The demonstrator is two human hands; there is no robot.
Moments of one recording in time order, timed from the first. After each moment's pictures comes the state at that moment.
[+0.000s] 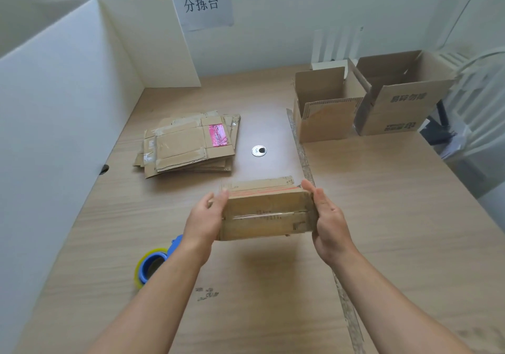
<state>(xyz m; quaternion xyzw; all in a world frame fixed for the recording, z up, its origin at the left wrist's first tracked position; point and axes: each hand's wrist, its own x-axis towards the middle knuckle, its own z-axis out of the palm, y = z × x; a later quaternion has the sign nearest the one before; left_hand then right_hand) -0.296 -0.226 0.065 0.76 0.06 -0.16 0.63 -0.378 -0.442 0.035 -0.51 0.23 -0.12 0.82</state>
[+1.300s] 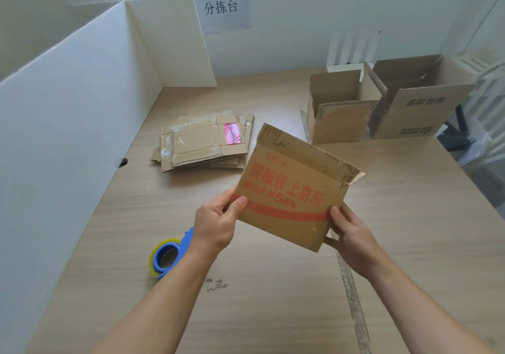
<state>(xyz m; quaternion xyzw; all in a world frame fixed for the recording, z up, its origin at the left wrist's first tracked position) -0.324 -0.215 0.078 0.80 -0.13 -0.03 0.58 -0.412 -0.473 0.014 -0.58 0.16 0.02 0.80</state>
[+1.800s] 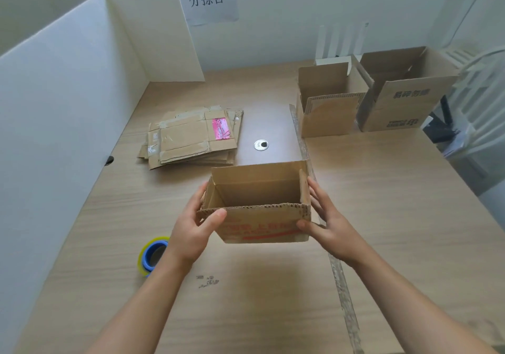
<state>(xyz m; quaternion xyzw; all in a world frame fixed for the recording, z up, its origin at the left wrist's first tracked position) -0.331 -0.182 0.062 0.78 -0.13 -0.09 0.61 -0.417 -0.468 0.028 -0.75 0.03 -0.02 0.66</state>
